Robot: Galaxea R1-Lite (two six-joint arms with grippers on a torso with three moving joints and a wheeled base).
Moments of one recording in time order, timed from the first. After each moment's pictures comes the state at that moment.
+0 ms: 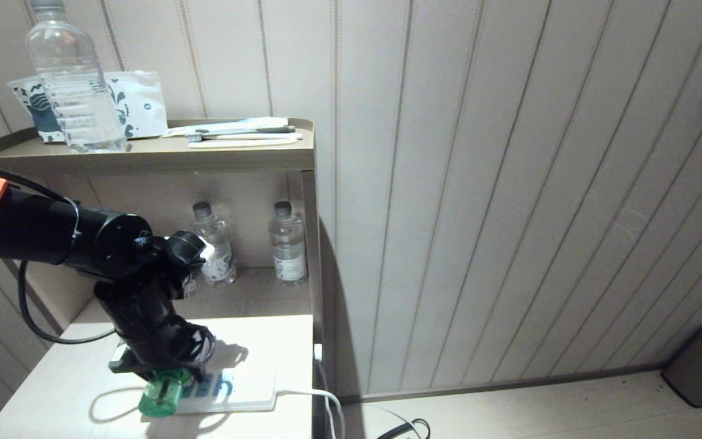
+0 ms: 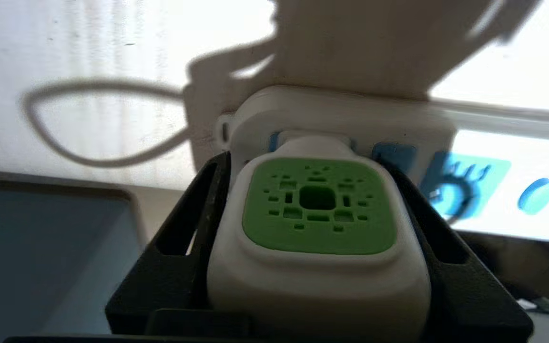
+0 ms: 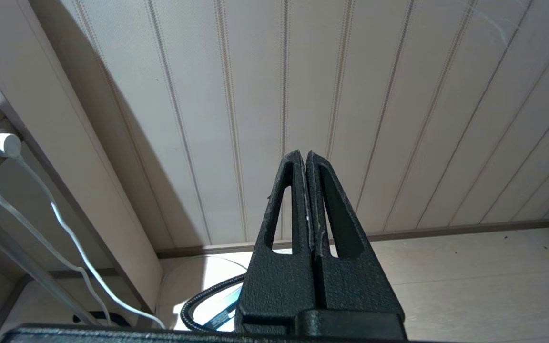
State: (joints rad) left arm -0.33 1.97 -1.18 0.73 0.04 -0.40; right arm 0.00 0.00 0.00 0.01 -0.03 0.04
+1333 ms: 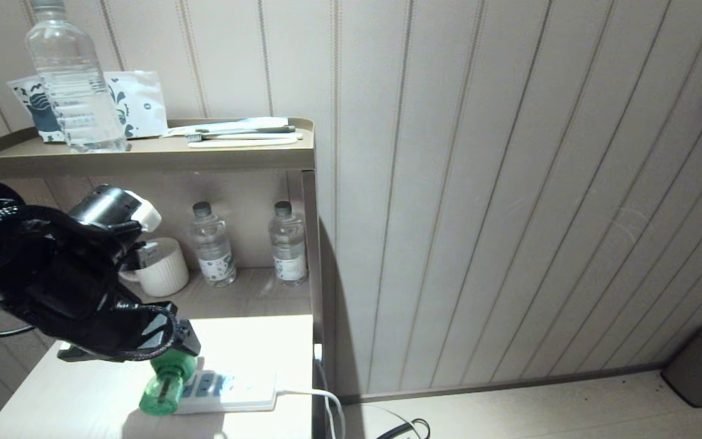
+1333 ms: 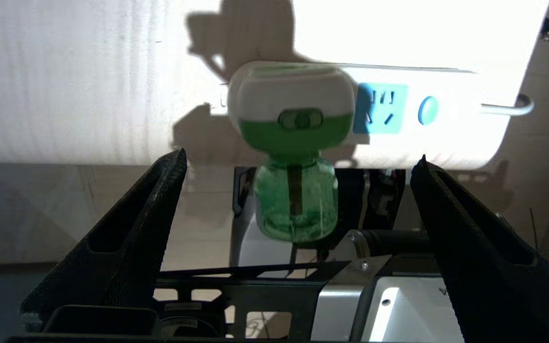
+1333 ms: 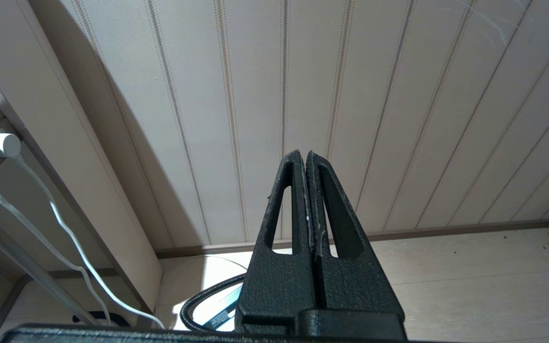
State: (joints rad) left arm -0.33 1.63 -1.13 0.73 0.04 -0.37; right arm 0.00 0.00 0.00 0.01 -0.03 0.04
